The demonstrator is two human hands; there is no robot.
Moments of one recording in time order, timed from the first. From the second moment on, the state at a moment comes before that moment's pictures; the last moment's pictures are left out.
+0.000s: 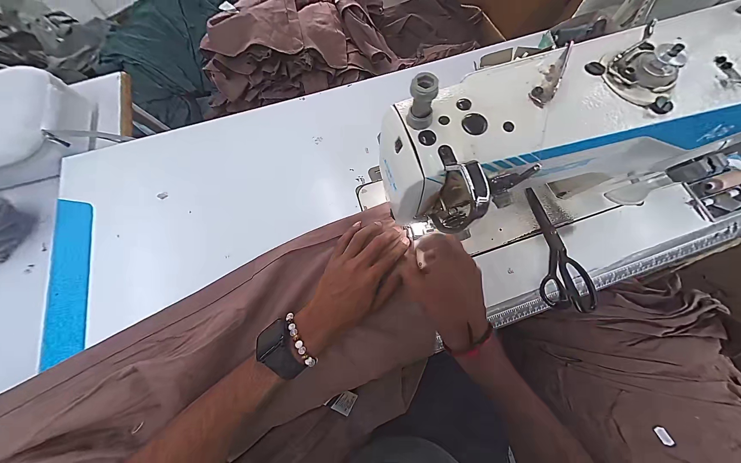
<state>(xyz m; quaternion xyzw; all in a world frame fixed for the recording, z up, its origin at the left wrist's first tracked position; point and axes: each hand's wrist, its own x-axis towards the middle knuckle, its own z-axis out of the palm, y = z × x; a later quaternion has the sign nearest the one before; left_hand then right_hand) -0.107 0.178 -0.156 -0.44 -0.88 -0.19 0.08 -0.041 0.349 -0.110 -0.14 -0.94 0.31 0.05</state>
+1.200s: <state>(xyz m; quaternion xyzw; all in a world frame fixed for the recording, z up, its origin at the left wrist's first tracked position) -0.099 0.183 -0.144 -0.36 -0.90 -0.24 0.00 -0.043 0.374 -0.113 -0.11 -0.97 0.21 -0.02</state>
